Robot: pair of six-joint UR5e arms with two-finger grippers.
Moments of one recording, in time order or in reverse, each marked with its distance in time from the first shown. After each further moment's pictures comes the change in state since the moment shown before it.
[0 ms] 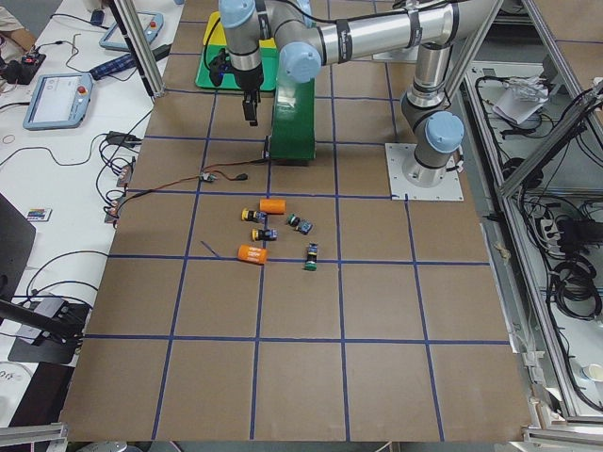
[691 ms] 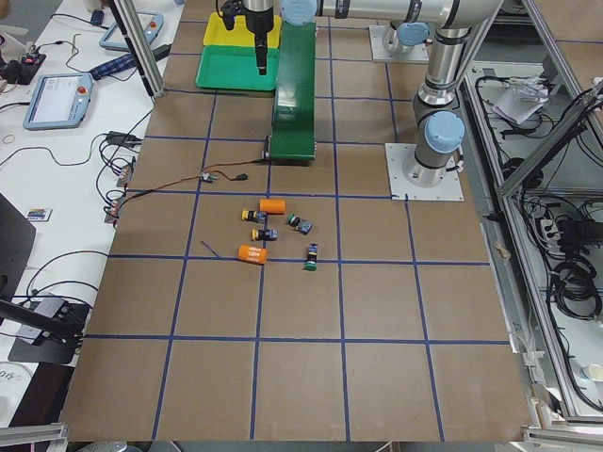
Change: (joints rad) left arm -0.305 0.034 0.169 -0.162 0.004 -0.427; right arm 0.000 0.000 -0.001 0.000 0.002 -0.005
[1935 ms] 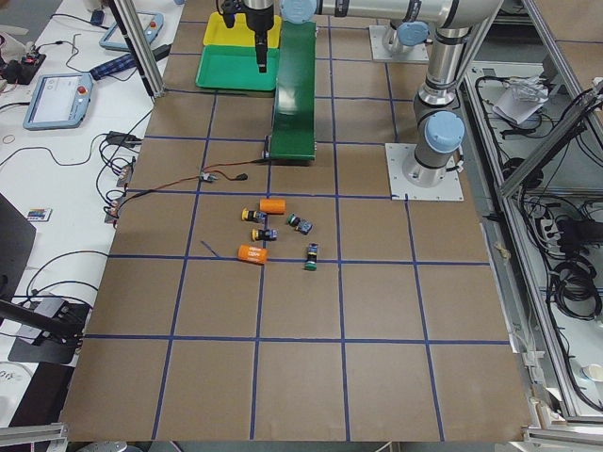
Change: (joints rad) left arm -0.030 0.001 0.004 0.000 0.000 -0.033; right arm -0.001 0.006 -0.006 0.000 0.012 0.005
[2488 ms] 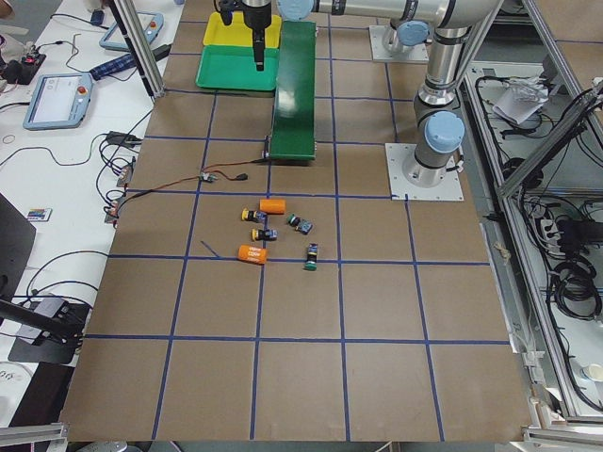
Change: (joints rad) left arm -0.007 -0.010 0.019 -0.005 0.001 -0.004; right arm 0.001 0.000 -0.003 -0.001 0.002 -0.003
